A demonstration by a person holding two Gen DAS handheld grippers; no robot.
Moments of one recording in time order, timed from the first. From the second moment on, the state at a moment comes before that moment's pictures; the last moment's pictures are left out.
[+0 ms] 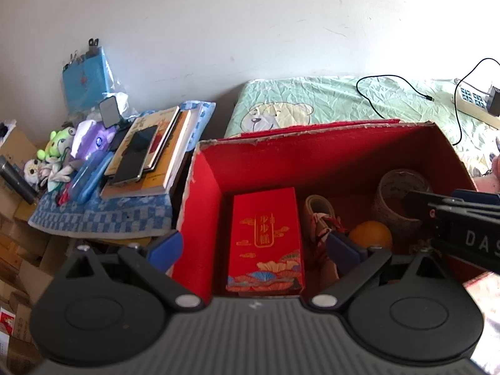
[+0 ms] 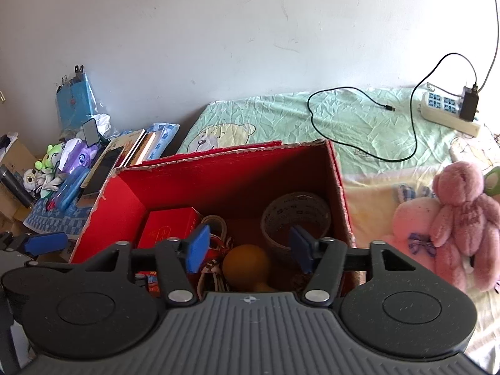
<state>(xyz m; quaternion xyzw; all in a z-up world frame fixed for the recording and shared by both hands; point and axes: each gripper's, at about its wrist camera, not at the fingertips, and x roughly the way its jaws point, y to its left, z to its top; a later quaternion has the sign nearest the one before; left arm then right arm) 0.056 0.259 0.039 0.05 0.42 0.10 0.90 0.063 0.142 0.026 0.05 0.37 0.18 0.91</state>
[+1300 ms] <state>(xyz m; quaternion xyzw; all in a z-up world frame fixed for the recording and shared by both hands) -0.019 0.212 0.034 0.03 0.48 0.16 0.86 0.002 0.097 0.026 0.07 0.39 0.22 0.89</state>
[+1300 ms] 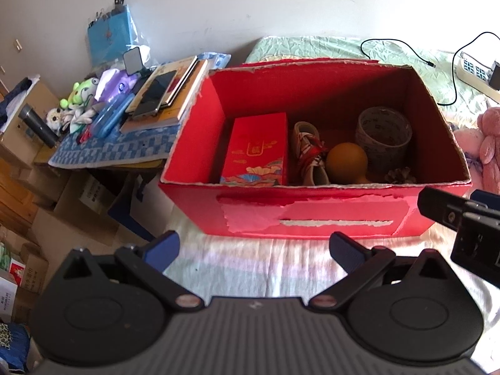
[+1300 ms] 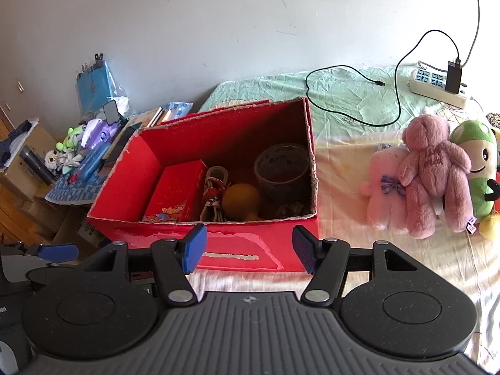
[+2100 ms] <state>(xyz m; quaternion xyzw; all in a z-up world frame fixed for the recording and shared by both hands) 0.050 0.257 0.044 0.05 0.43 0.10 0.90 0.063 0.141 0.020 0.12 0.35 0.20 0.91</state>
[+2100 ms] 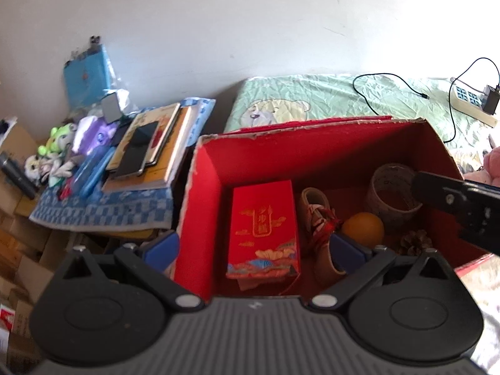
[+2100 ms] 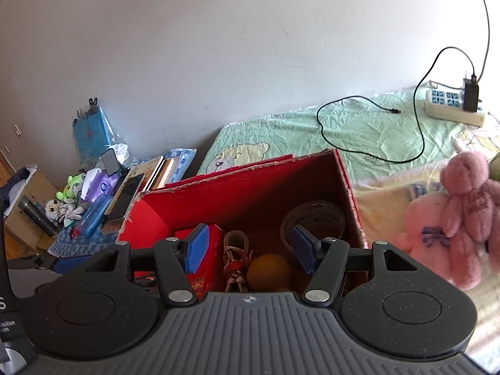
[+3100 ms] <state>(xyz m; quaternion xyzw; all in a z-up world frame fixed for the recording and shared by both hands) 0.113 0.279 -0.007 0.04 0.47 0.03 0.88 0.118 0.170 -0.019 0.07 0.37 0.16 0.91</state>
